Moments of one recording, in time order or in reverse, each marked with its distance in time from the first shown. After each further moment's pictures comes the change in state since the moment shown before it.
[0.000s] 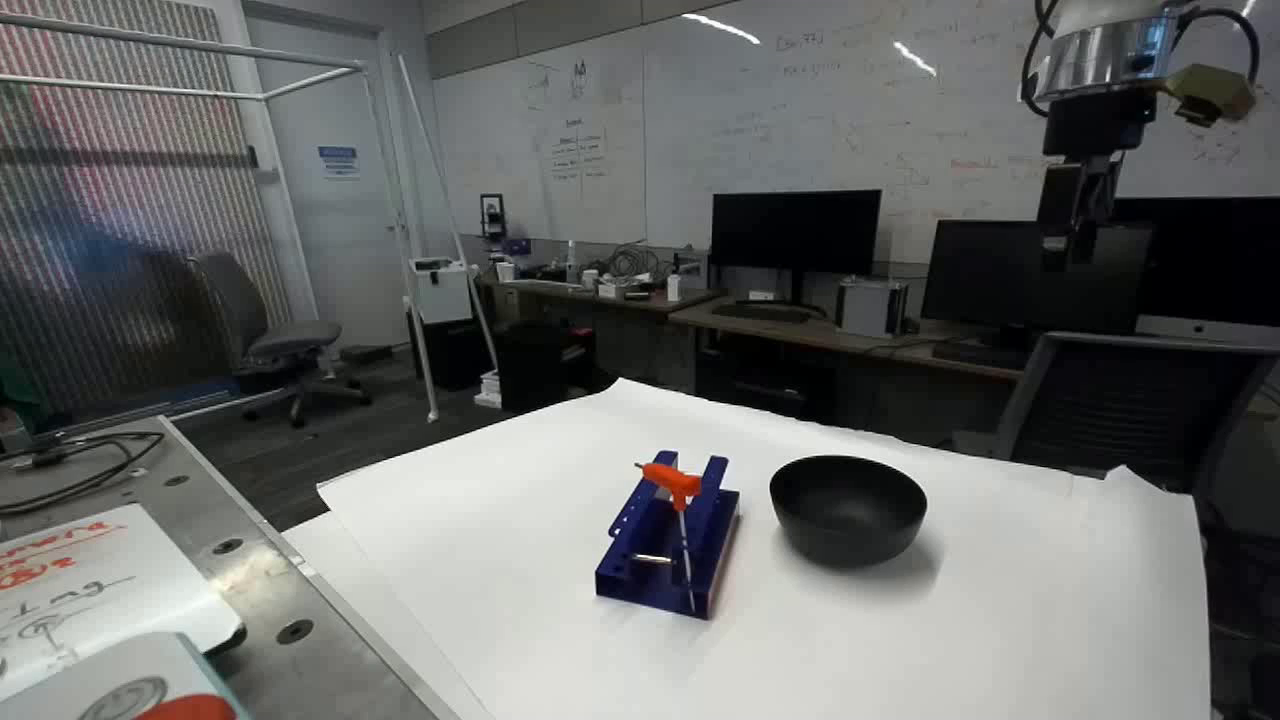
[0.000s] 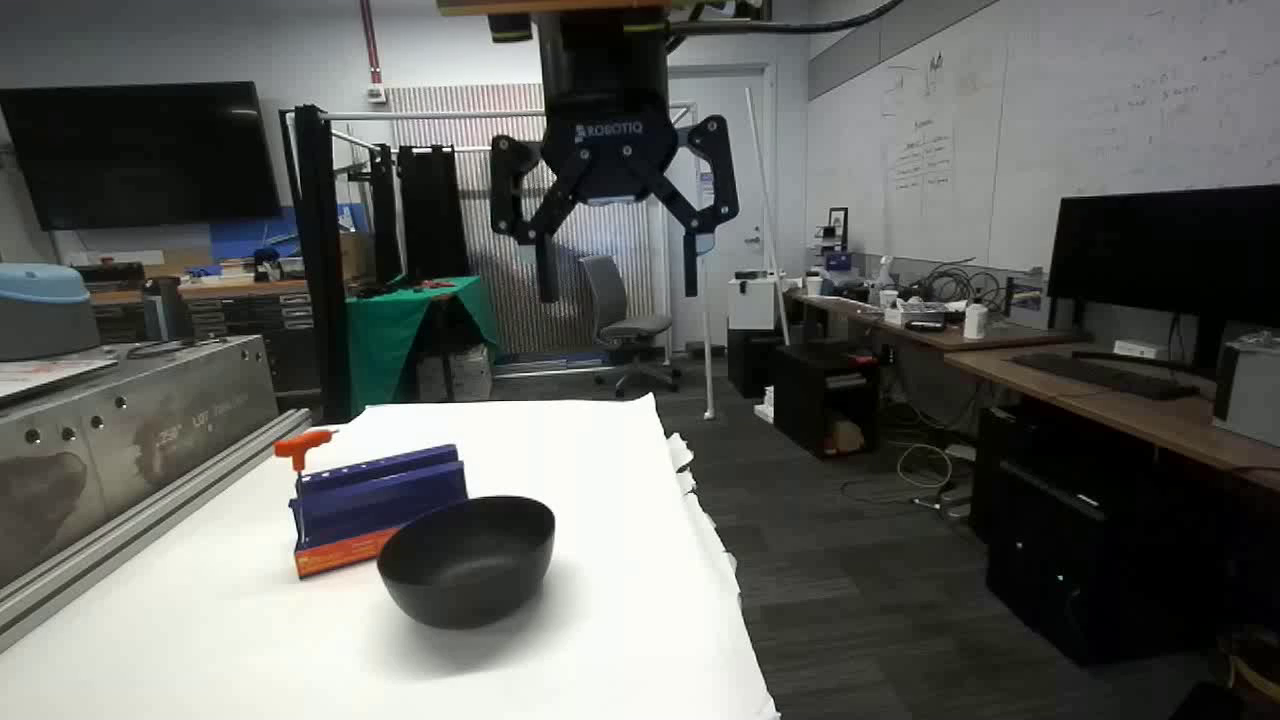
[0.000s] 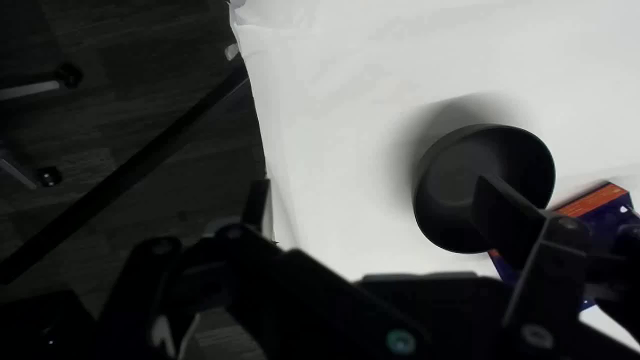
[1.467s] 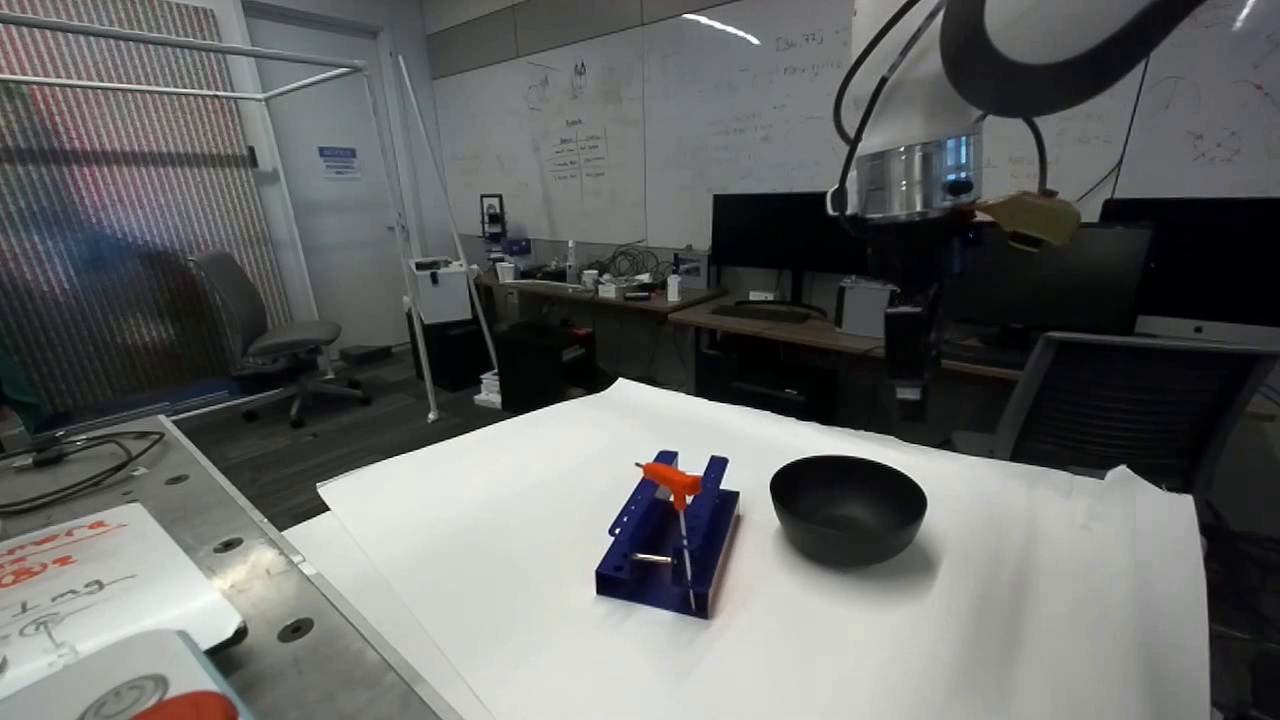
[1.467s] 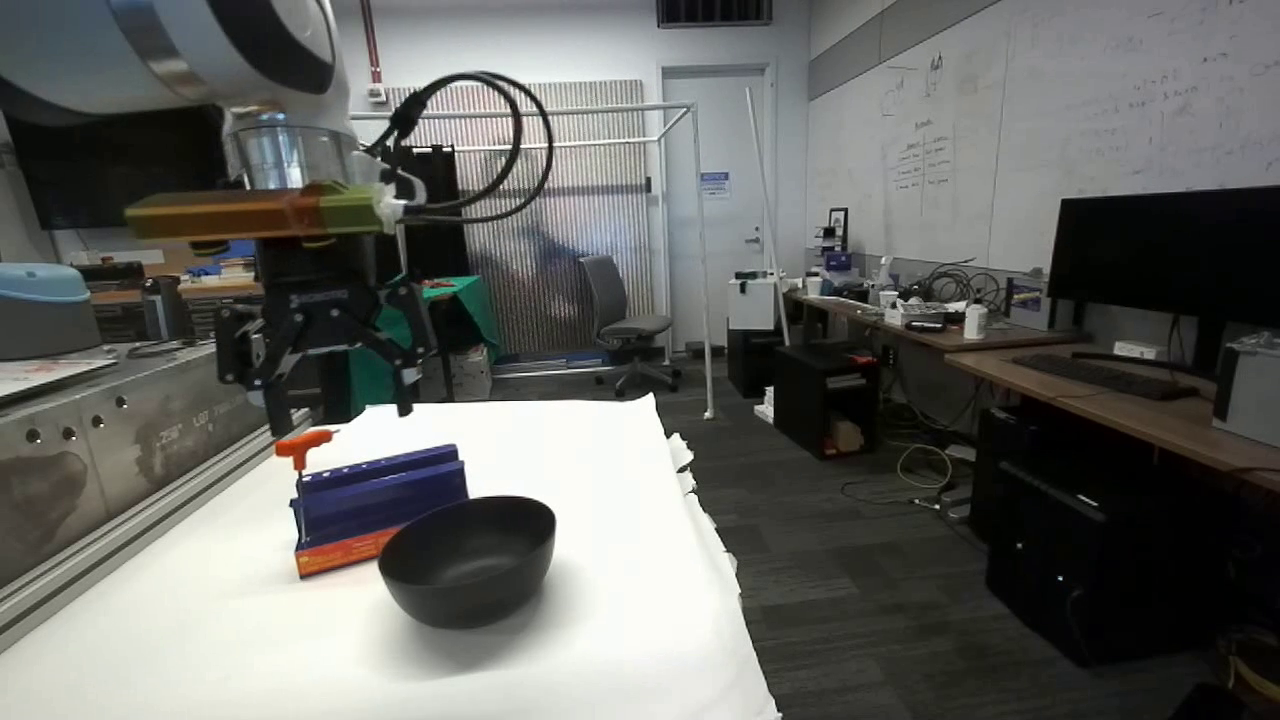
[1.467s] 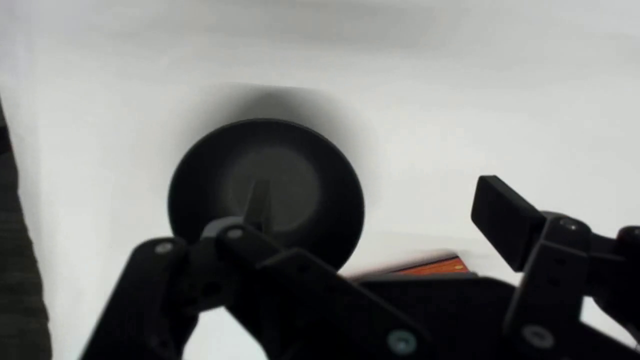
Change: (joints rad) arm 0.196 0.179 0.291 -0.053 0.007 0.116 0.199
